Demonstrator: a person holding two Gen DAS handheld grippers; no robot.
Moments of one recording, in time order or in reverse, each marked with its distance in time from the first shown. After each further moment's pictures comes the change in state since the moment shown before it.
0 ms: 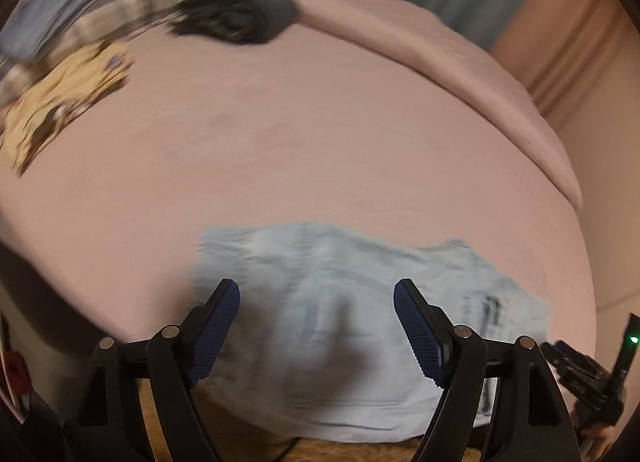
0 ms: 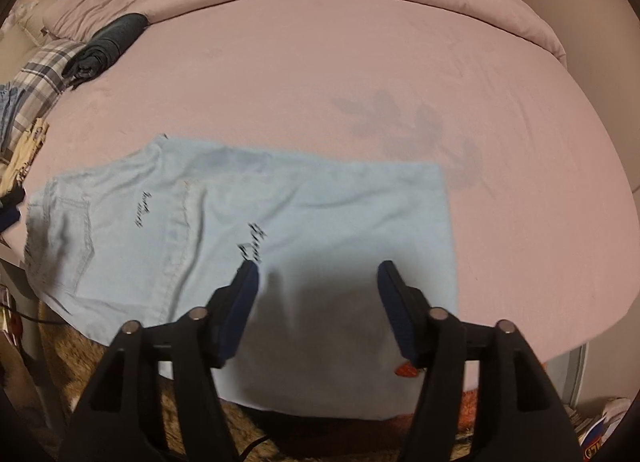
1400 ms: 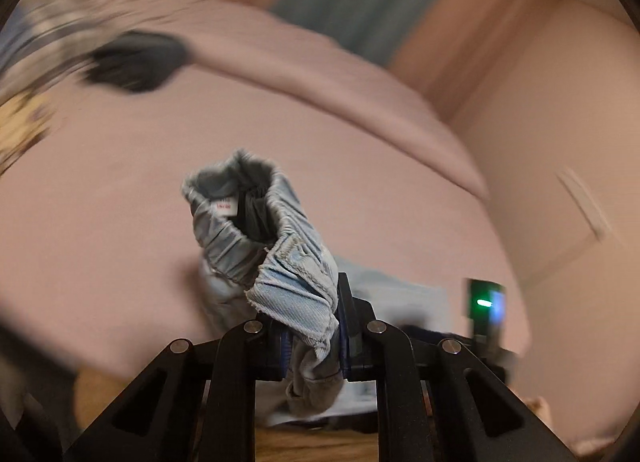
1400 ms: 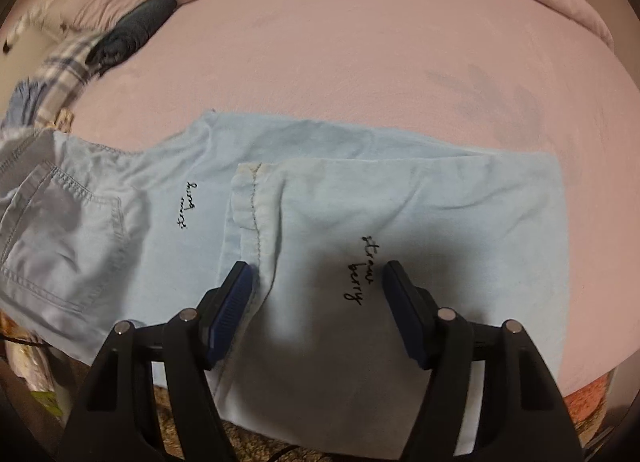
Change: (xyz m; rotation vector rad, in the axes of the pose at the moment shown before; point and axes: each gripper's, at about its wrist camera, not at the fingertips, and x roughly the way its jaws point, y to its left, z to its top) left arm -0.069 -0.096 -0.024 0.204 -0.102 -0.375; right arm 0.049 0.029 0.001 0.042 0.076 0.165
